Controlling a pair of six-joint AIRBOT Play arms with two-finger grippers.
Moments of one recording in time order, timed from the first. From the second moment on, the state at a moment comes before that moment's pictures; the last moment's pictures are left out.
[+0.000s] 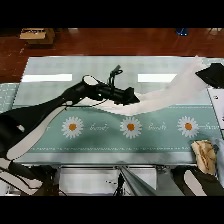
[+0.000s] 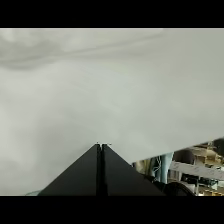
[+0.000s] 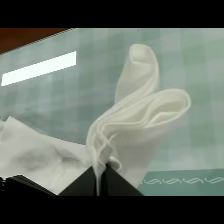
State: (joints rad) left arm -0.60 -1.76 1.32 0.19 -0.92 -1.15; right arm -0.30 -0.82 1.07 -0.99 1.11 1.44
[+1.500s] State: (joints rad) left arm 0.33 -1.14 1.32 -0.05 -1.29 -1.00; right arm 0.50 -1.24 1.07 -0.99 0.45 1.65
